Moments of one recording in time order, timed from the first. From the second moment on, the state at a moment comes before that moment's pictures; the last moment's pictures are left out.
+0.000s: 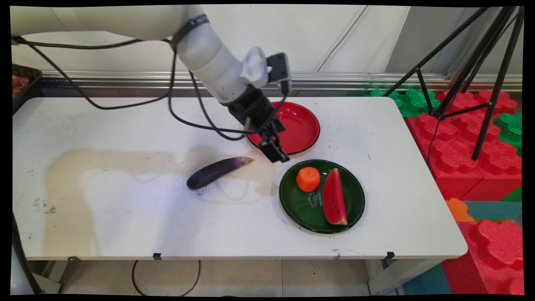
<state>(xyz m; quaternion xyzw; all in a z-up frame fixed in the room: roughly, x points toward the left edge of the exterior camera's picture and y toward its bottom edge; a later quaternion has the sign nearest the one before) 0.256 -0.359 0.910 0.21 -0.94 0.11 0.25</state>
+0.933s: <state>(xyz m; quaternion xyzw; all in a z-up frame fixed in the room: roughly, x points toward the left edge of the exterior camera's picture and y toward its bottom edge) 0.182 -0.381 0.846 0.24 -0.94 0.08 0.21</state>
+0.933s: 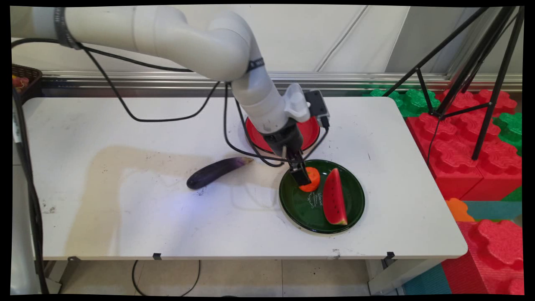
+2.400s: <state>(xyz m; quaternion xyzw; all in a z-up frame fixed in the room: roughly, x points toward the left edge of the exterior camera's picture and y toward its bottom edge) 0.125 -0.398 0.796 0.30 -0.94 0.10 0.15</state>
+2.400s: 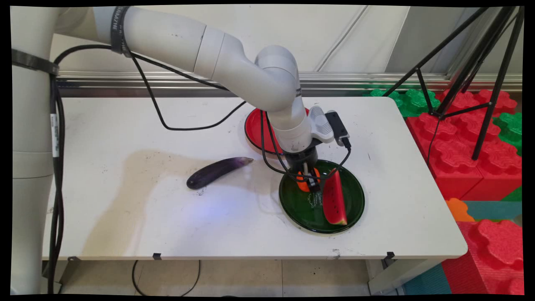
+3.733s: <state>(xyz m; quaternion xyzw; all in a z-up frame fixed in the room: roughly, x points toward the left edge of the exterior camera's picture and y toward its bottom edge) 0.209 -0.340 0.931 0.33 -0.91 0.19 0.15</state>
